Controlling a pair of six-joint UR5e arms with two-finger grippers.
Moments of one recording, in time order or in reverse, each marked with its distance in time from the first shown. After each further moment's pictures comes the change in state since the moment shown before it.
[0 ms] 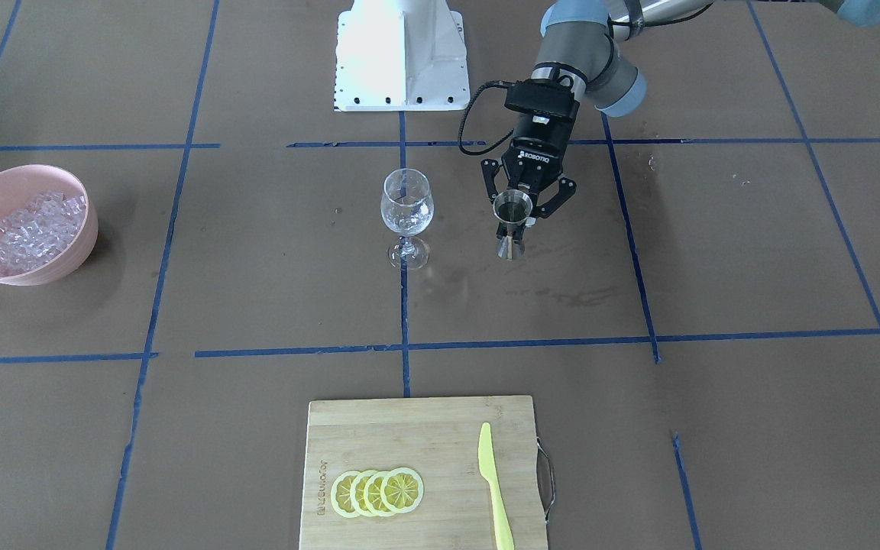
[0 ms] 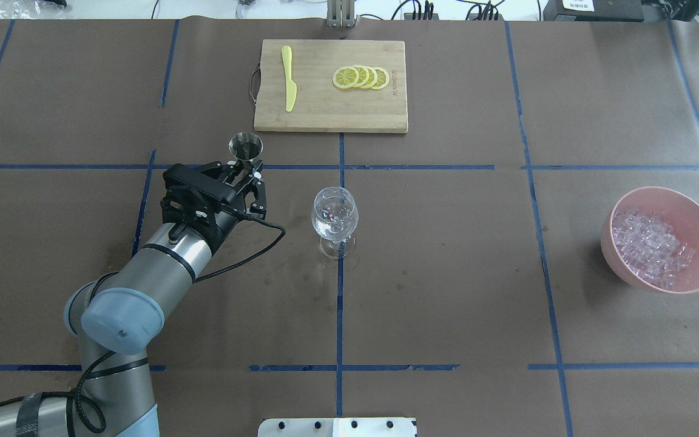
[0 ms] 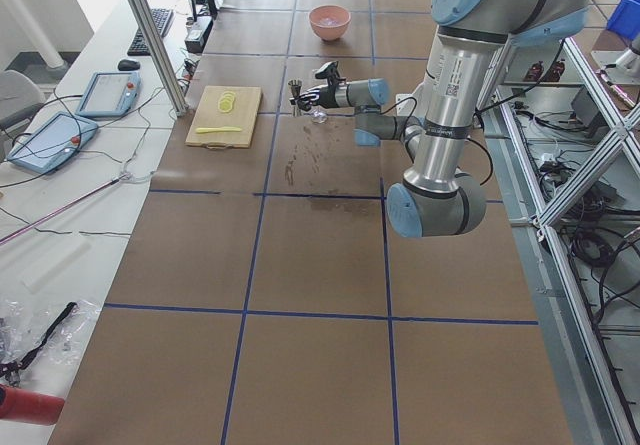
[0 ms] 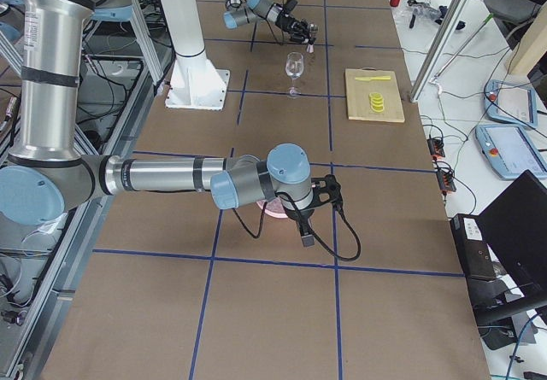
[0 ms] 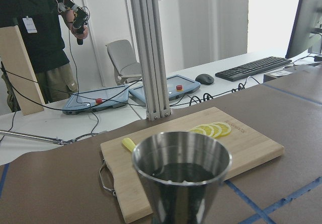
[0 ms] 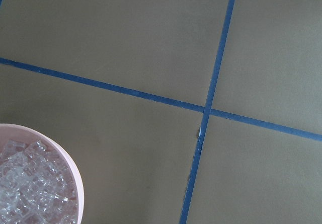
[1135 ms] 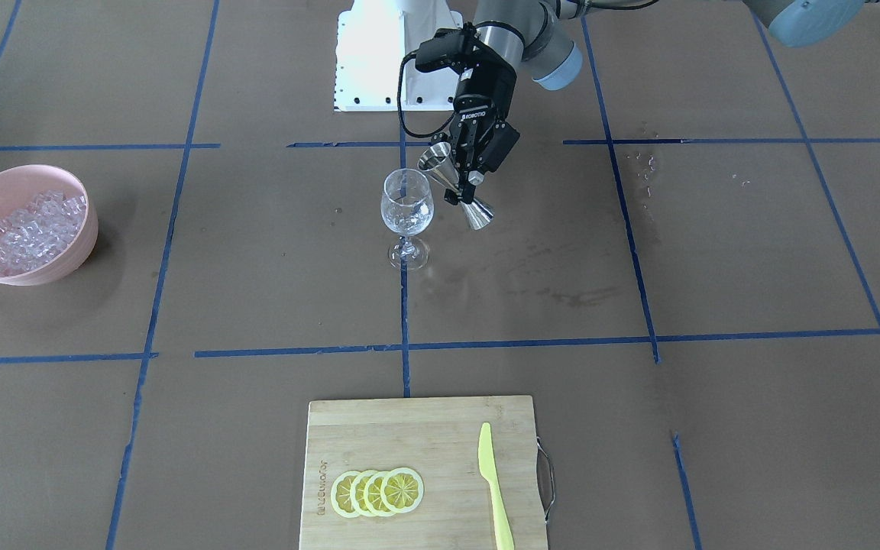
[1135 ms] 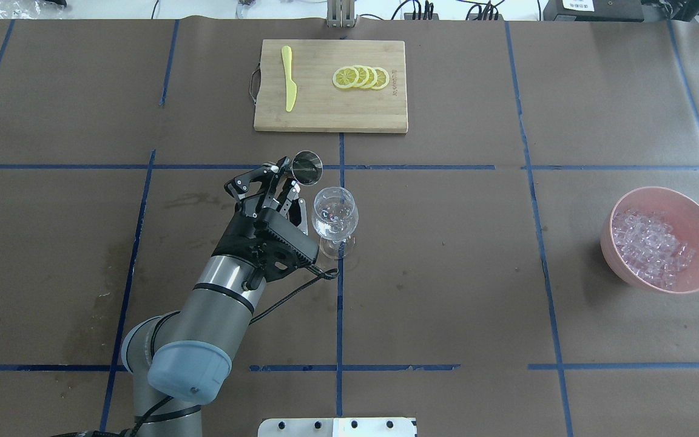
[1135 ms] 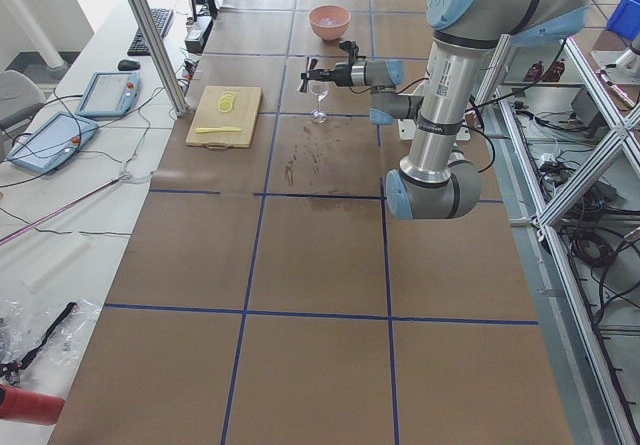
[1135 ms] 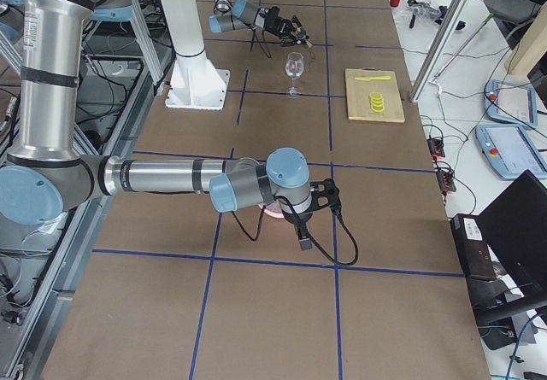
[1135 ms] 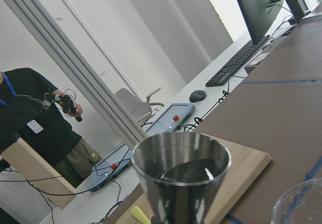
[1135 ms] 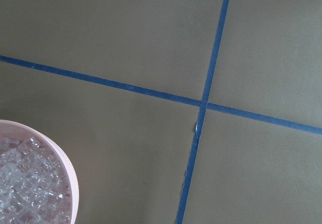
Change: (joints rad) left arm 0.125 -0.121 0.011 0.045 0.277 0.650; right arm 0.001 -0.005 -0.012 0.000 -0.001 0.001
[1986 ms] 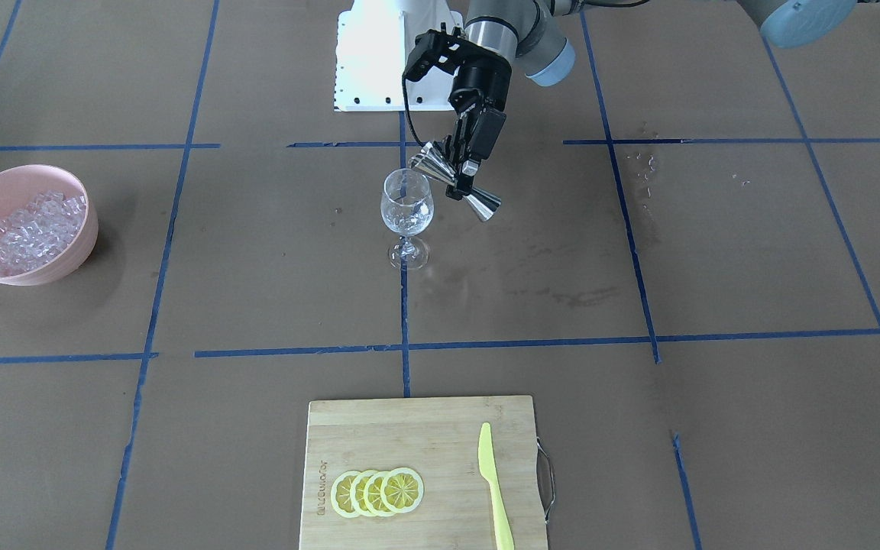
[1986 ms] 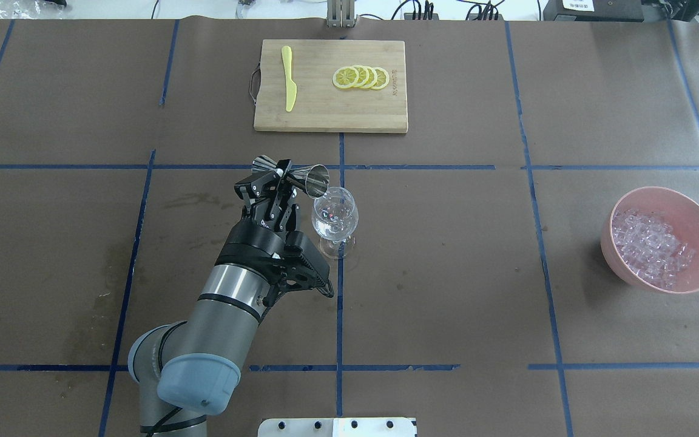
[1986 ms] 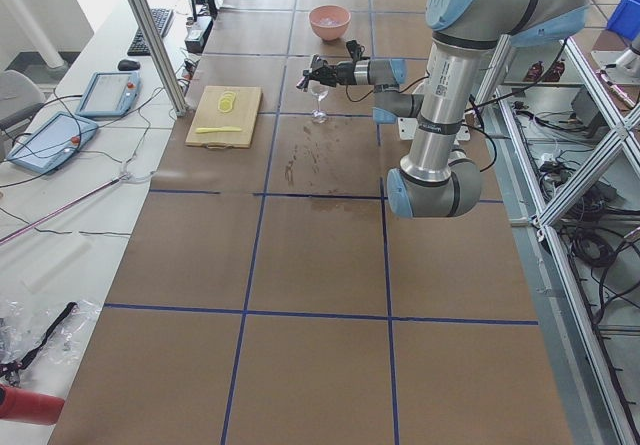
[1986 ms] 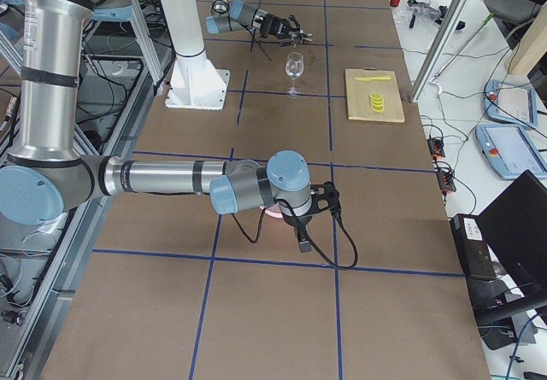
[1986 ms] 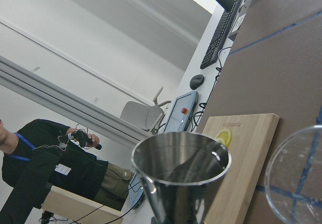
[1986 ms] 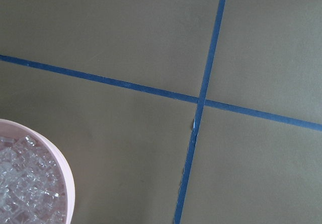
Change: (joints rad) left arm 0.022 -0.012 0.004 0.004 0.071 0.384; right arm -0.001 0.001 -0.013 0.000 0.000 0.001
